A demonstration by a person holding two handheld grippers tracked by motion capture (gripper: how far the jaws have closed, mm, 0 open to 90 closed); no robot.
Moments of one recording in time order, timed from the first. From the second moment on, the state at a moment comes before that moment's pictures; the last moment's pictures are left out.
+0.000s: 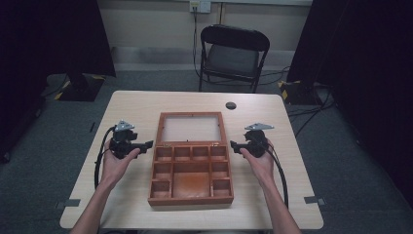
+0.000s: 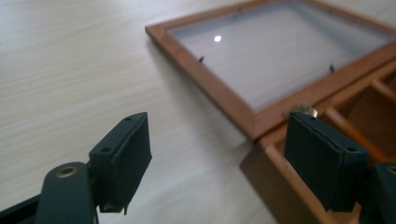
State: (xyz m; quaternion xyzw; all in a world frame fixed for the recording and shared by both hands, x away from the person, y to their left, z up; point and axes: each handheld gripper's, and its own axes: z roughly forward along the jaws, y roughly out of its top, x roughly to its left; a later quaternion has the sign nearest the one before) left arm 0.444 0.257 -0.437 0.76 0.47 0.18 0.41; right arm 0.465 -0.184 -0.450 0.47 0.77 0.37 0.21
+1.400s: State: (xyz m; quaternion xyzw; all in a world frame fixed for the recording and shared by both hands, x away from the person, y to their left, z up) left arm 0.508 0.222 -0.465 0.76 0.52 0.12 0.37; right arm 0.540 -0.127 -0.480 0.52 0.75 0.41 0.07
